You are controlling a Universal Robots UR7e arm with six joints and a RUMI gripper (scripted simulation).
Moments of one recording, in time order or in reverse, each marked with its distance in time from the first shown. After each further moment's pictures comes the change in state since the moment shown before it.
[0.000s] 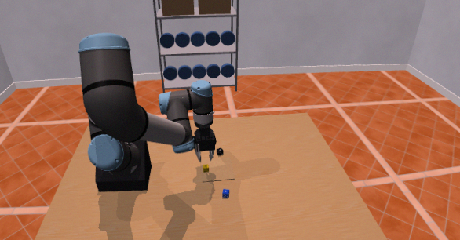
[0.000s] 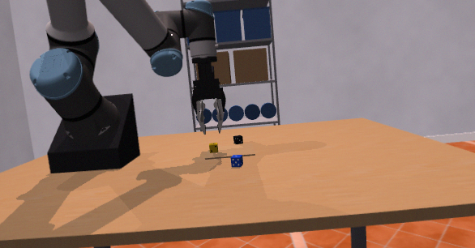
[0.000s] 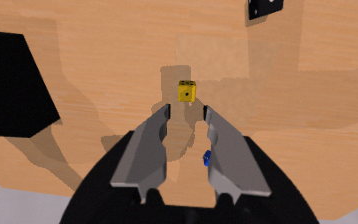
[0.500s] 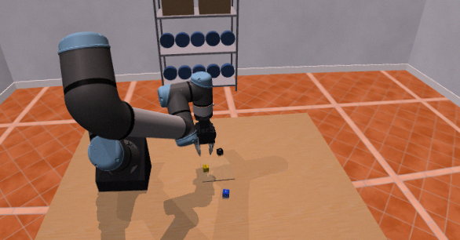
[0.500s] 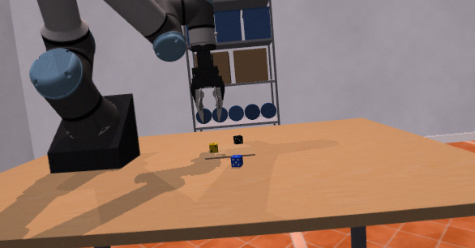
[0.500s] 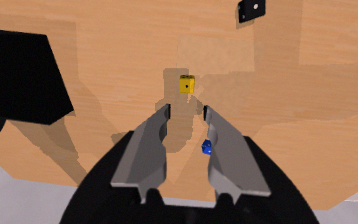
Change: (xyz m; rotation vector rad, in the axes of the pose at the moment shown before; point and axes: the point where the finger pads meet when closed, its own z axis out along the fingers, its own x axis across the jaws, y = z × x) arm 0.000 0.000 -0.034 -0.001 -0.004 0.000
